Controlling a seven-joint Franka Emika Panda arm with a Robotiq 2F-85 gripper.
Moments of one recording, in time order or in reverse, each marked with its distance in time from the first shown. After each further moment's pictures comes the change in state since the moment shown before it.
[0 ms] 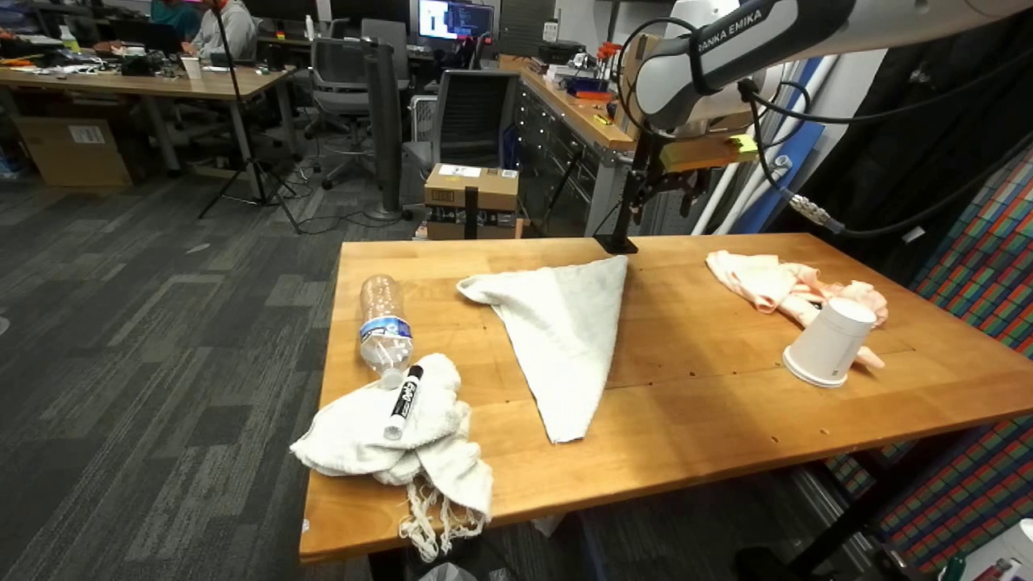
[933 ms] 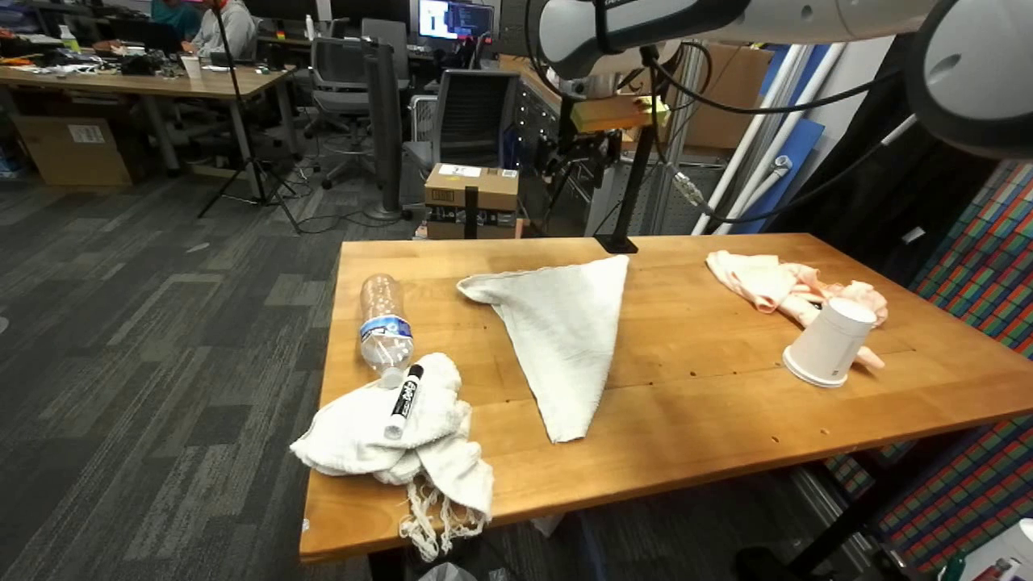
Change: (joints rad) arm 0.120 0.183 0.103 0.413 0.007 -0.219 -0.022
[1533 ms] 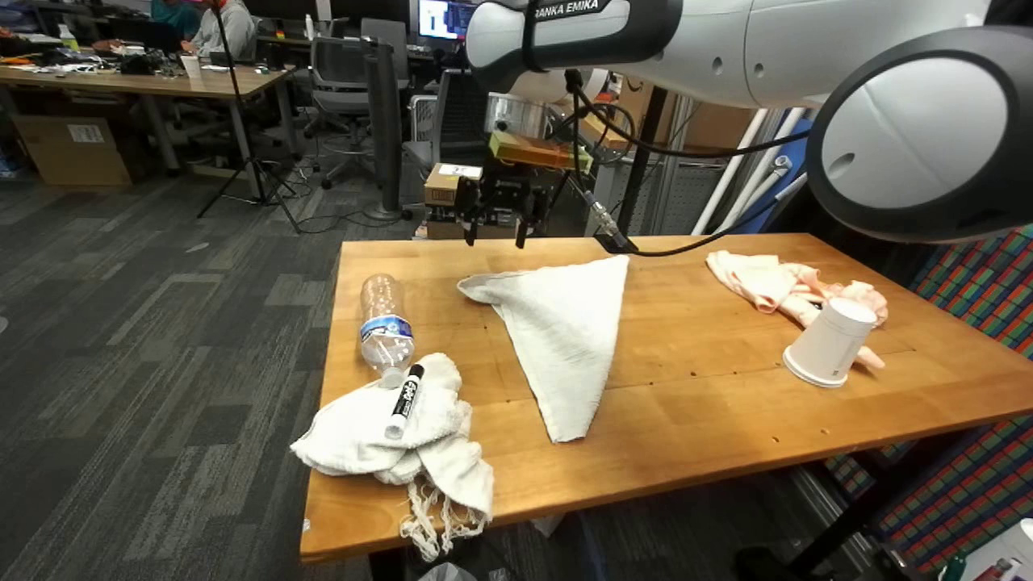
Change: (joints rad) arm 0.074 0.196 0.130 0.218 0.185 -0.252 0.096
